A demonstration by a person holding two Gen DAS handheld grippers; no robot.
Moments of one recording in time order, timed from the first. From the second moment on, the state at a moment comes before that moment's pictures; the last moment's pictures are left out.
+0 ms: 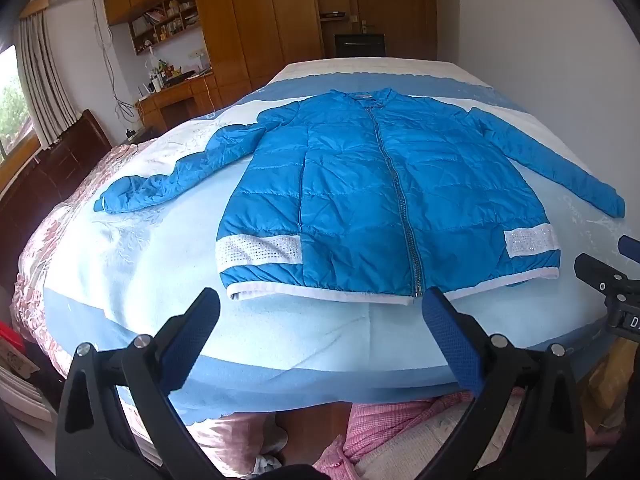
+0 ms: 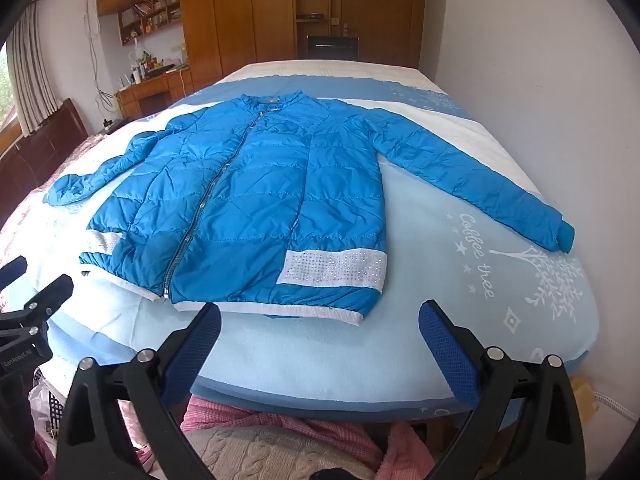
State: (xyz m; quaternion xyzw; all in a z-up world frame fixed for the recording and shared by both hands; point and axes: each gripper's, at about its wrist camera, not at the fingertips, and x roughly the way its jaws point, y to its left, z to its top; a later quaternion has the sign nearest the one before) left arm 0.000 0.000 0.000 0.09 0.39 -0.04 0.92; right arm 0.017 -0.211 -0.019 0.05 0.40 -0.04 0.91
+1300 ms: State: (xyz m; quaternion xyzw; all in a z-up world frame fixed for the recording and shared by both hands) left arm 0.001 0.001 -0.001 0.09 0.39 -0.04 0.92; right arm 0.018 -0.211 -0.020 0.05 0.40 -0.04 0.91
